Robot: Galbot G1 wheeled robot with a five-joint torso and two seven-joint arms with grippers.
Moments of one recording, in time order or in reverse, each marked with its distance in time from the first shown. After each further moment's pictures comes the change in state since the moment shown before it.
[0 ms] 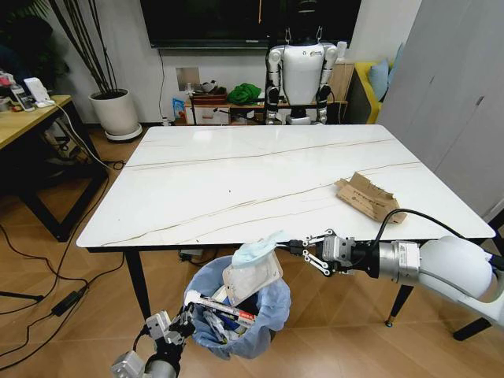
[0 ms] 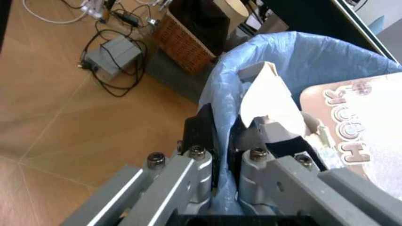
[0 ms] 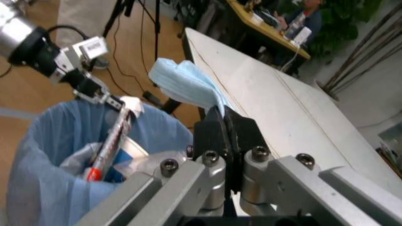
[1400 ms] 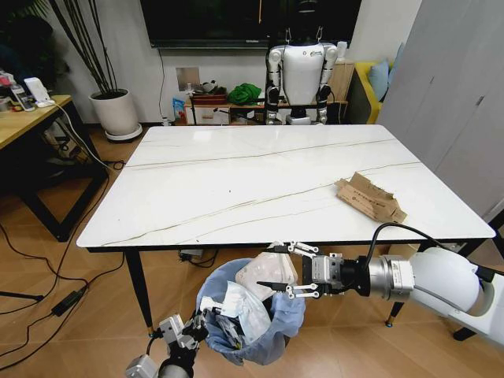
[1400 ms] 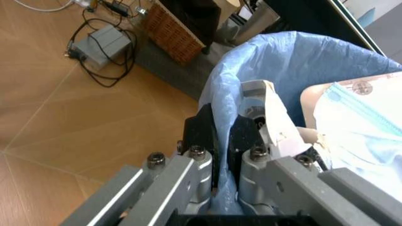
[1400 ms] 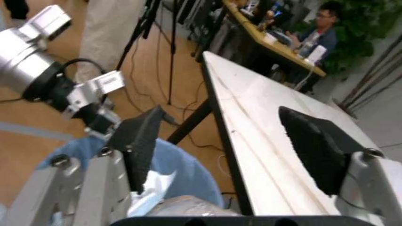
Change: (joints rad) left arm 0.038 -0.048 0.042 -0.022 0.065 0.009 0.018; right arm 0.017 0.057 -0.033 0.011 0.010 0.014 -0.020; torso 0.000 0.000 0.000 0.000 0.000
